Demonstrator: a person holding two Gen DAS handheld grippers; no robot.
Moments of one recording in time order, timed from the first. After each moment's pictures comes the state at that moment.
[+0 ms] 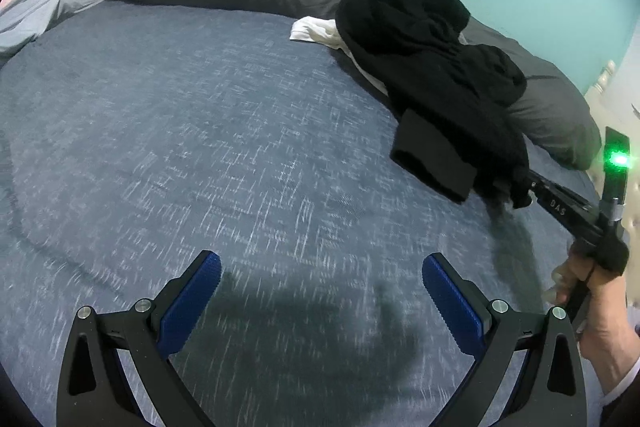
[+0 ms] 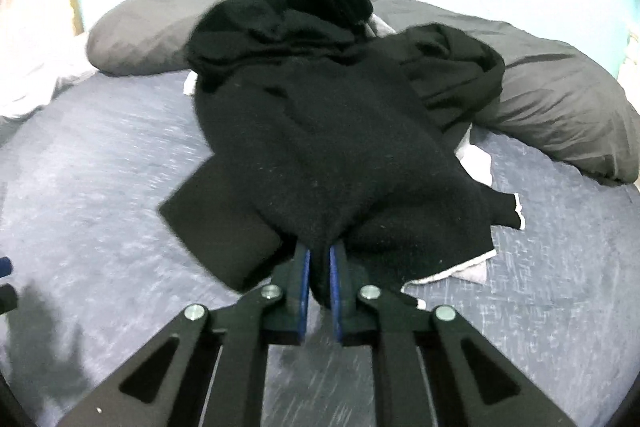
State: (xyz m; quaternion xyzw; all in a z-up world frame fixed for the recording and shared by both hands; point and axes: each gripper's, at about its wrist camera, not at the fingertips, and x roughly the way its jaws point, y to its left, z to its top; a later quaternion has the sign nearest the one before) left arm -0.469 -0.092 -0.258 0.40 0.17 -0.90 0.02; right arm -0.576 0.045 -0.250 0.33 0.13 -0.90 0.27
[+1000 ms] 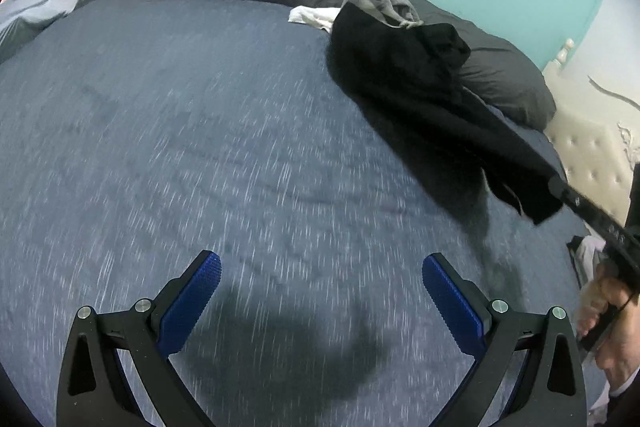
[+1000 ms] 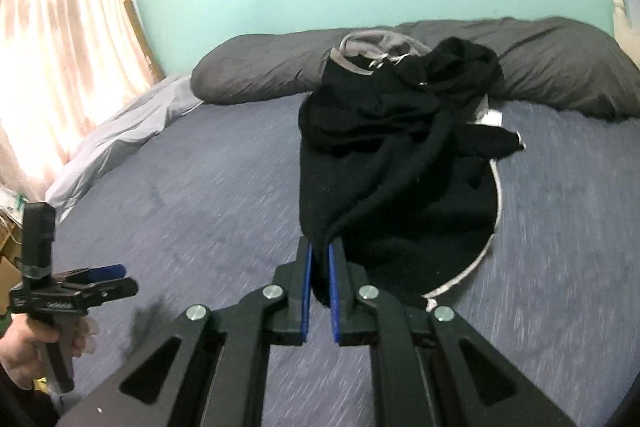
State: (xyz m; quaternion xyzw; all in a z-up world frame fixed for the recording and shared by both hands) left arm -0.266 -0.088 -0.228 0.42 0.18 -0.89 -0.02; right arm -0.330 0.148 -0.178 0.34 0.02 -0.86 0.38
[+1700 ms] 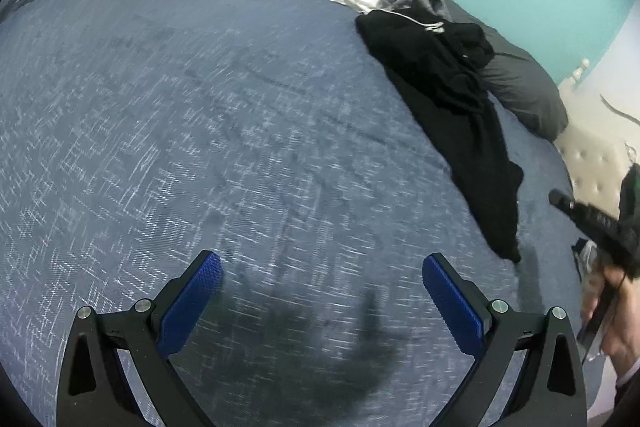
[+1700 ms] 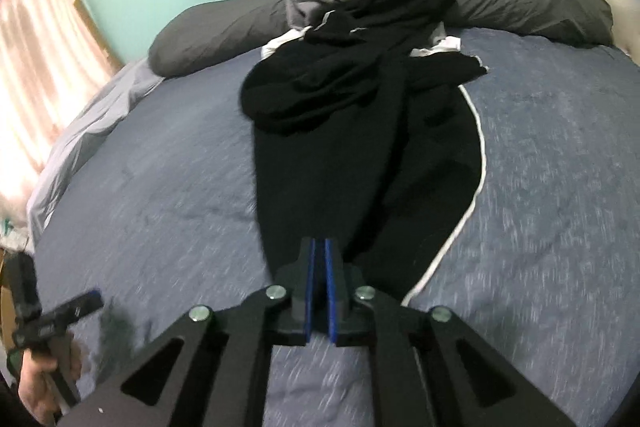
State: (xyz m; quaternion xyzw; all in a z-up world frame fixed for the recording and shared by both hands) left arm -0.215 -0.124 -0.286 0.42 0.22 -0.88 0.01; right arm -0.341 0.168 -0.232 0.42 -0.01 -0.85 0.31
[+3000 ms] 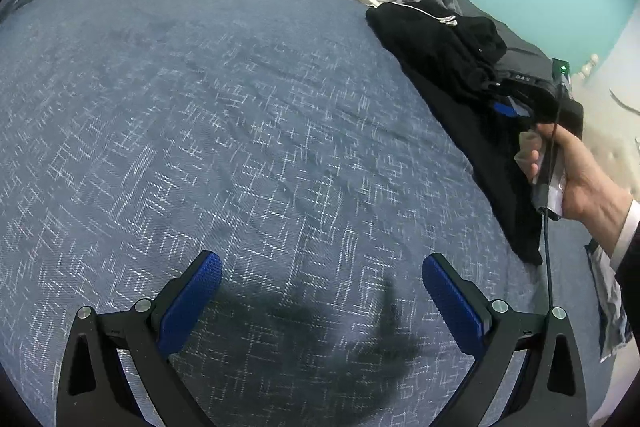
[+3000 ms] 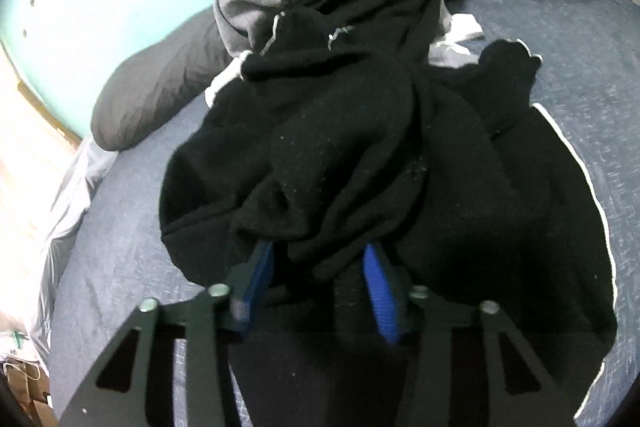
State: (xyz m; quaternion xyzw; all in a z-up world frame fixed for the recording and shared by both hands) left arm -0.233 -0.130 -0.304 0.43 0.21 -0.88 0.01; right arm -0.509 0.056 -0.273 0.43 -0.12 -0.86 0.25
